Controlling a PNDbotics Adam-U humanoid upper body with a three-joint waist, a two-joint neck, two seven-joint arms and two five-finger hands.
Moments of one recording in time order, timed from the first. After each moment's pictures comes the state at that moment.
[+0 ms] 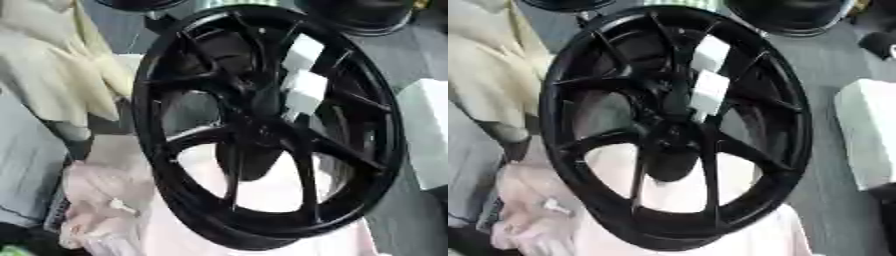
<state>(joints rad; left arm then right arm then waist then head) -0.07 0.49 0.19 -1.97 0.28 0.00 0.35 -0.30 -1.30 0.06 -1.92 0.14 -0.47 0.02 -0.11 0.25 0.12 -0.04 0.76</state>
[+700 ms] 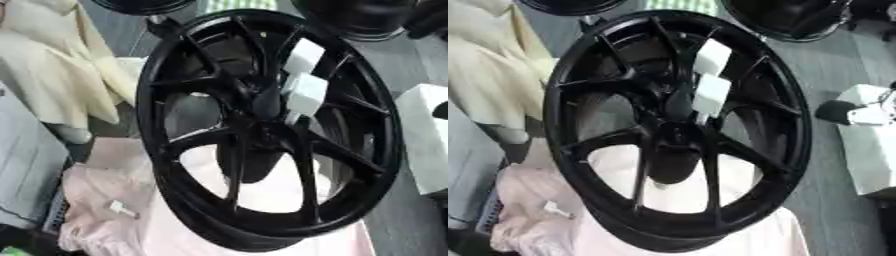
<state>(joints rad) -0.08 0.50 0.18 -1.97 0.28 0.00 0.34 -0.41 -1.37 0.22 -1.99 0.12 -0.56 0.12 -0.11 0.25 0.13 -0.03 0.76</state>
